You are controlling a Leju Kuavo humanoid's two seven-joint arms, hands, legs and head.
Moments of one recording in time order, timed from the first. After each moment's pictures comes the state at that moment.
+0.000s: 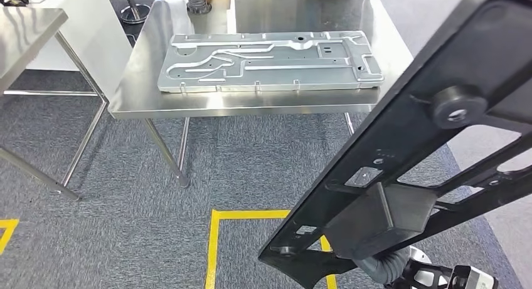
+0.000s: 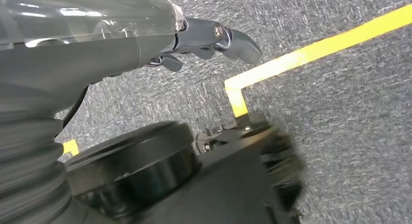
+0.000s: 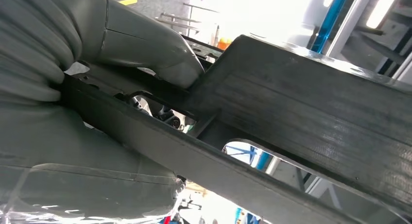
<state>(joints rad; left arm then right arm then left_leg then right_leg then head) -0.10 -0.22 0.95 -0.20 -1.29 0.09 -0.21 0.16 -0.21 0.10 -2.01 -0.04 0.59 -0.64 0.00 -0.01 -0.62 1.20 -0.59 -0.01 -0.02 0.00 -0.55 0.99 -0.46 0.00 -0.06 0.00</state>
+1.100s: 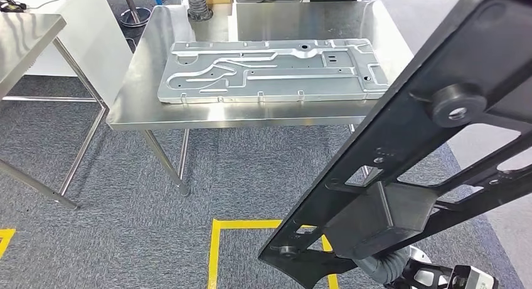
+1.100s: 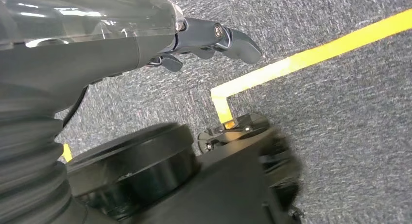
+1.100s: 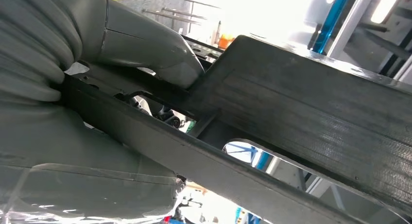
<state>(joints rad) -0.10 -0.22 0.95 -0.20 -1.30 0.08 -0.21 0.16 -0.21 0.10 -2.01 -0.04 0.58 -0.64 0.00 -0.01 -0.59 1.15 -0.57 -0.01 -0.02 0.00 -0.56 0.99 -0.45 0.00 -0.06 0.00</state>
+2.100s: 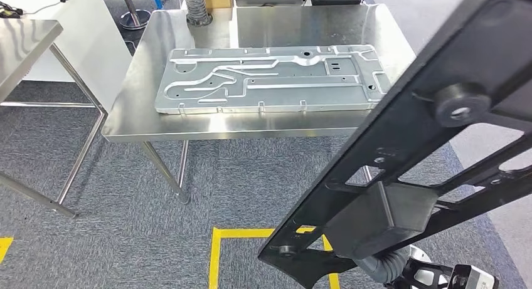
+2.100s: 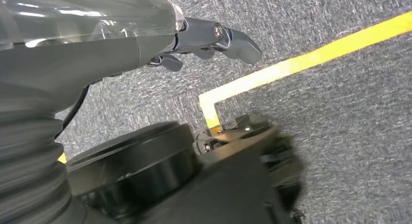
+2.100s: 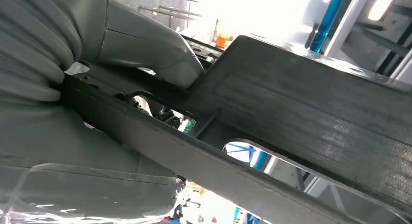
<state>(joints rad) -0.10 -0.22 0.95 -0.20 -1.29 0.09 -0.21 0.16 -0.21 0.10 -2.01 -0.04 0.59 -0.64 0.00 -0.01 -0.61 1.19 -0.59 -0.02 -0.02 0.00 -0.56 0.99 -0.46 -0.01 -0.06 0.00</state>
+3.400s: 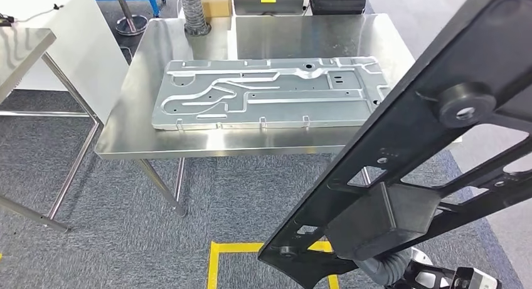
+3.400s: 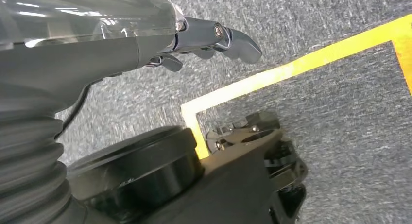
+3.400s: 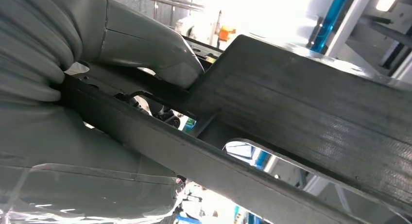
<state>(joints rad) -0.09 -0.22 0.95 -0.20 -1.30 0.09 -0.21 0.17 -0.20 0.10 -2.02 -0.04 0.58 -0.63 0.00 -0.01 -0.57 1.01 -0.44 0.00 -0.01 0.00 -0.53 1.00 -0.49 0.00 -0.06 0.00</state>
